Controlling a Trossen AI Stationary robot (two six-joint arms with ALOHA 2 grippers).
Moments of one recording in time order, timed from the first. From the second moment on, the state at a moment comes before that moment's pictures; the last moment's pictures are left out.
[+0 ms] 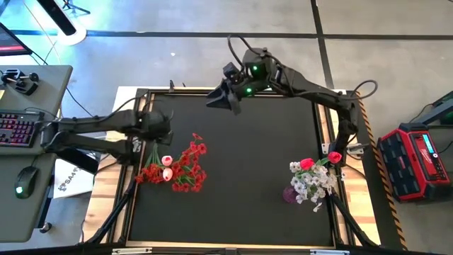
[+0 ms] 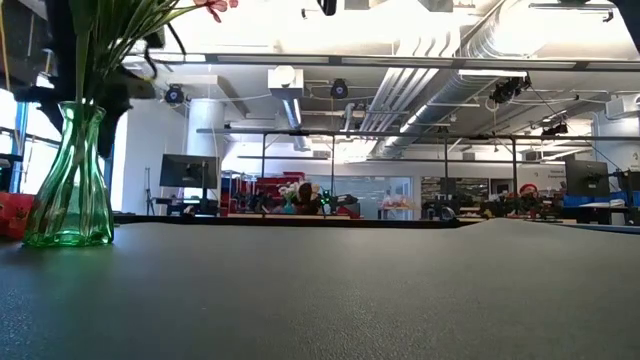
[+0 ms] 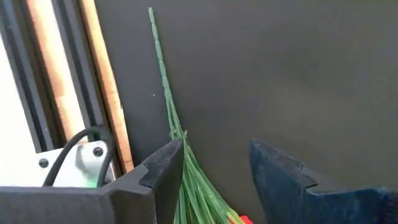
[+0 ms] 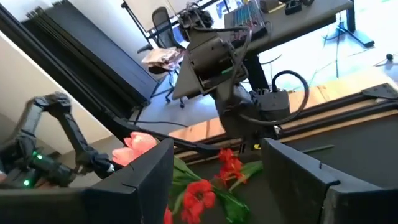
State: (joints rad) left arm 0.23 0.98 0.77 -1.24 -0.26 -1.10; right arm -0.30 1.83 2.03 -0.49 -0.54 0.33
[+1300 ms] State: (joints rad) left arm 0.57 1.26 0.51 -0.97 -0.02 -0.77; right arm -0.33 1.83 2.03 -0.67 -0.59 0.18
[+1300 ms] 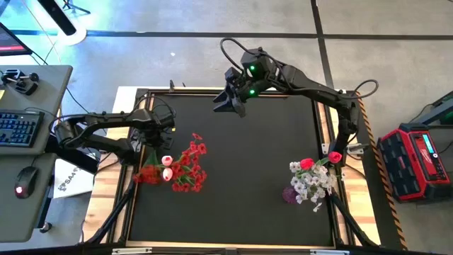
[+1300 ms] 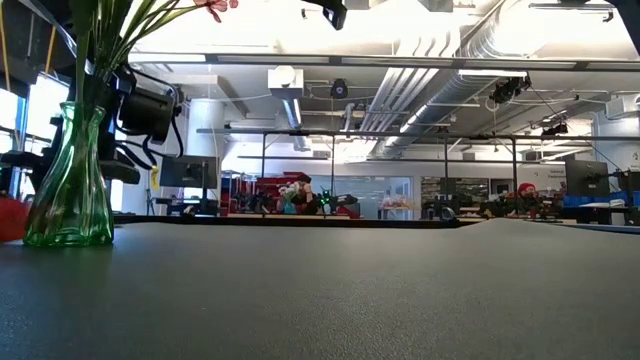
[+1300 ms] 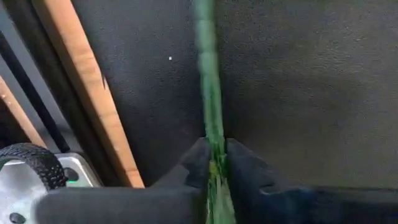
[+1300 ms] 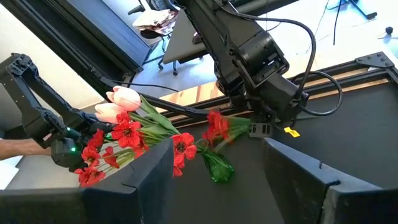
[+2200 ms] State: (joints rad) left arm 0.55 1.01 1.12 -1.15 -0.34 -0.51; right arm -0.26 1.83 2.03 -0.66 -0.38 0.45
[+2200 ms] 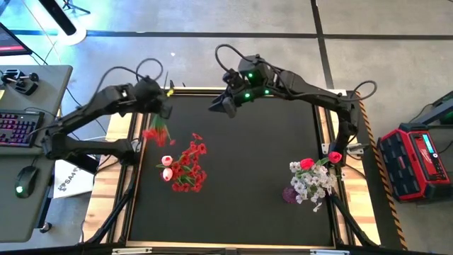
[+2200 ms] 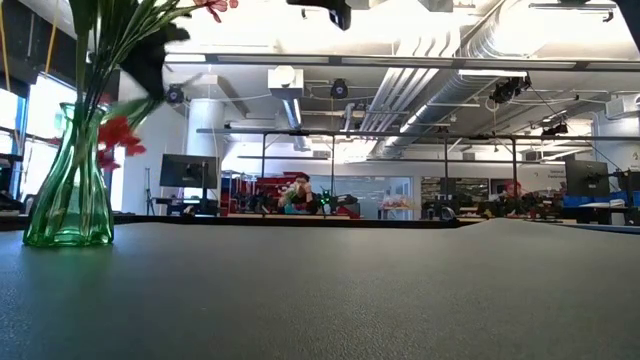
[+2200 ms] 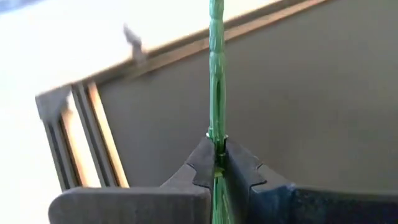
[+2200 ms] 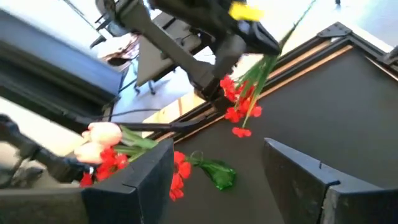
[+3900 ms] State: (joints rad) left arm -0.08 1.07 1.27 -0.42 -0.42 1.81; right arm -0.31 1.94 2.03 -0.19 -0.59 0.92
